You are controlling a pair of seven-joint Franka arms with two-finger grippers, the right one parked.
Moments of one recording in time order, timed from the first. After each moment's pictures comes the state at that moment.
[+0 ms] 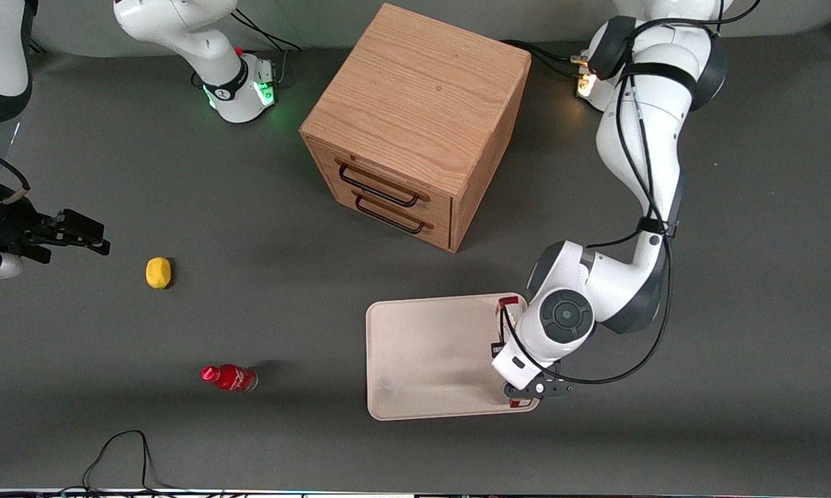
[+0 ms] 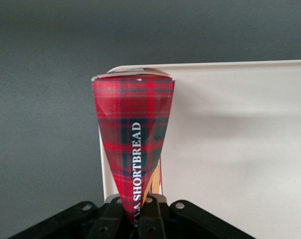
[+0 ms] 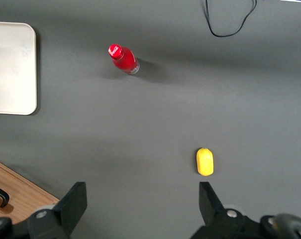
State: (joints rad) arm -0.36 1.03 -0.11 -0.89 0.09 1.96 -0.49
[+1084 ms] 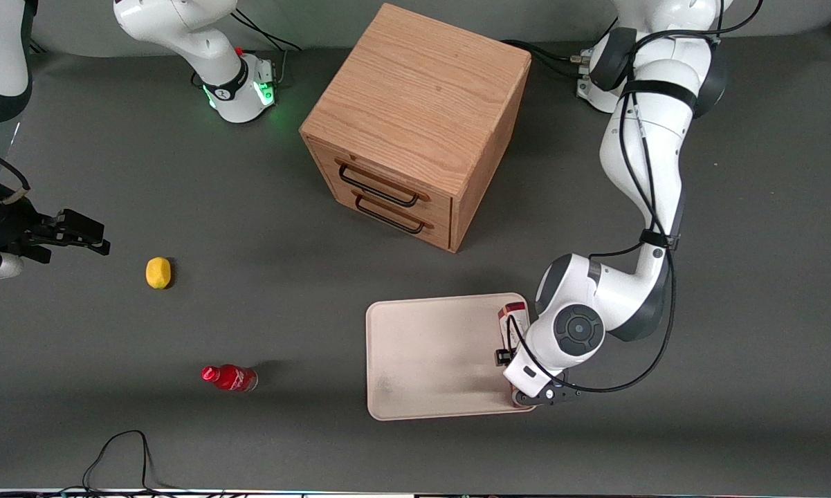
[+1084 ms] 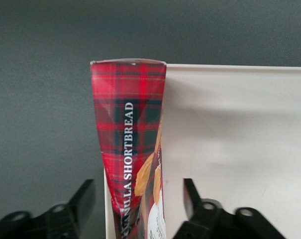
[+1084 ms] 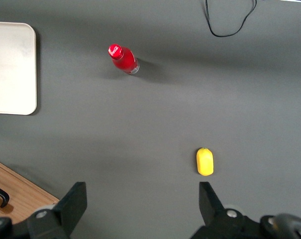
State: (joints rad) arm -0.33 1.07 -0.11 -0.89 0.05 2.00 -0.49
